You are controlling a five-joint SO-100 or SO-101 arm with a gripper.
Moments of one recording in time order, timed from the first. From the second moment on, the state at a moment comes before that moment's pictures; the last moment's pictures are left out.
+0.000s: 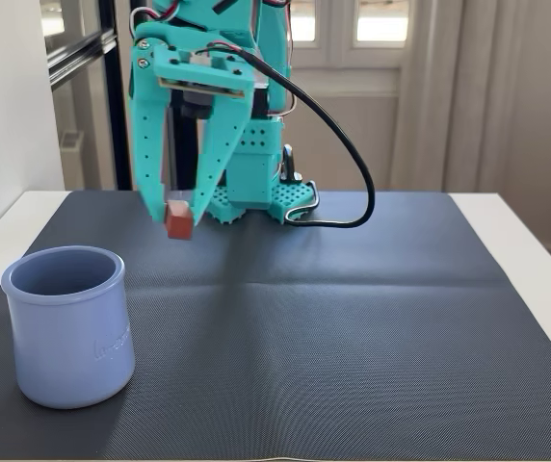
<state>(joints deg) 9.3 92.5 88.2 57.7 69.8</state>
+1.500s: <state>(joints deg) 13.1 104.5 94.9 57.8 37.5</state>
